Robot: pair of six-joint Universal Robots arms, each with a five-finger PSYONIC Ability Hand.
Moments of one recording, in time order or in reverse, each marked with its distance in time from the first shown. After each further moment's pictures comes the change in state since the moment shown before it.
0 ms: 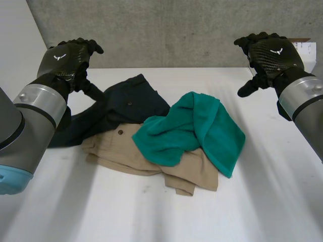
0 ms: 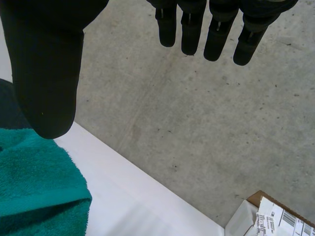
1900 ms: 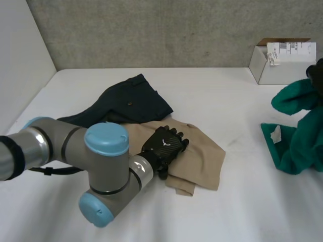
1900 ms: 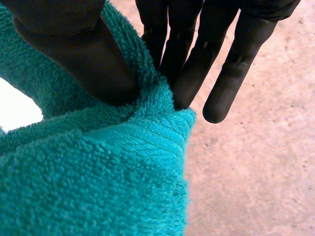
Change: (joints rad) left arm -0.285 -0.596 0.146 0.061 0.221 0.491; right arm -0.260 -0.097 0.246 -0.133 0.100 -0.625; left_hand -0.041 -0.022 -0.033 -0.022 -0.009; right_hand 0.805 0.942 0.946 0.943 0.902
